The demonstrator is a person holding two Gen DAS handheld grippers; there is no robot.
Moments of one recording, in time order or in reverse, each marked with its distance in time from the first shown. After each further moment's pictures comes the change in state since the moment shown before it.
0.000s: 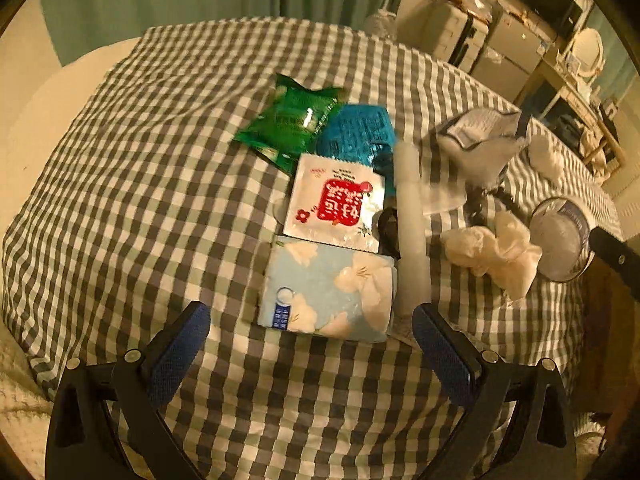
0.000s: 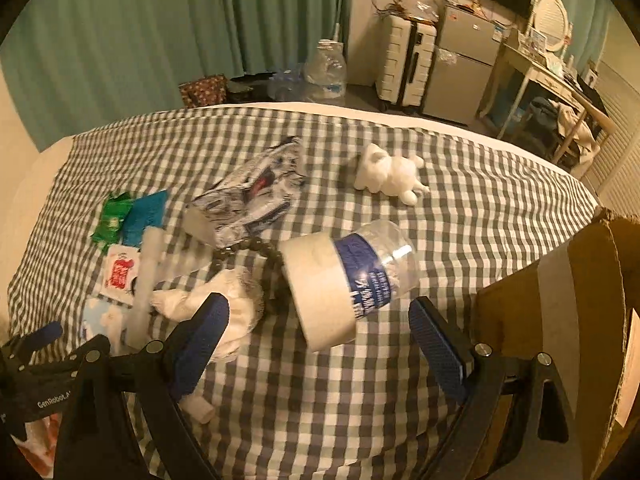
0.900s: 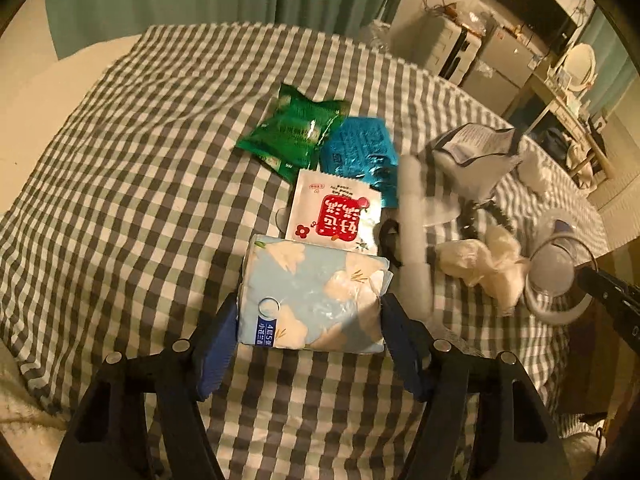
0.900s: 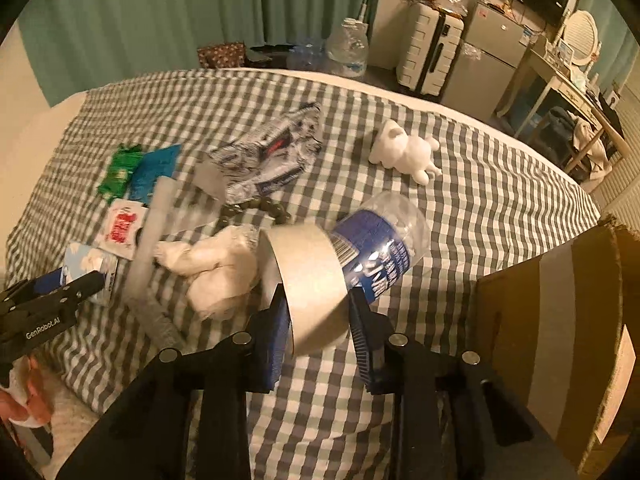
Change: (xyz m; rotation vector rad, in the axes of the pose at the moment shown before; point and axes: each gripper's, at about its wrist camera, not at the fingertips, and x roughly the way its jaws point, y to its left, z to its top) left arm -0.022 0.026 -0.010 -0.030 -0.039 -0.077; right arm -0.005 0.010 -0.008 -0.126 0.084 0.013
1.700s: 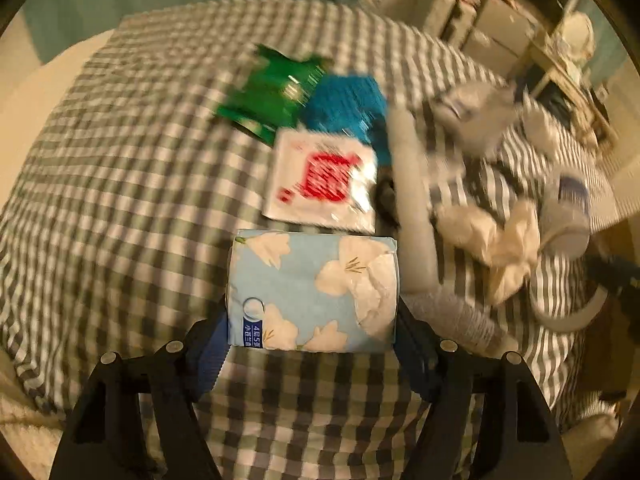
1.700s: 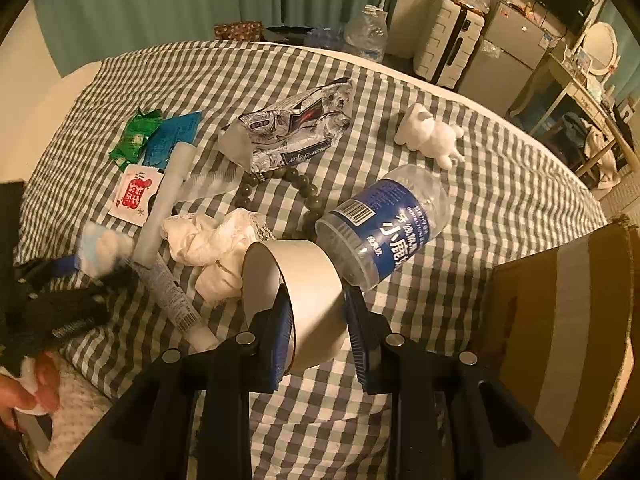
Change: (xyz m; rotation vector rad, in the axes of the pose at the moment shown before) left arm 0.004 -0.007 -0.015 0.041 0.058 0.049; right arm 0.007 0.023 -0.008 -0.083 0.068 0.021
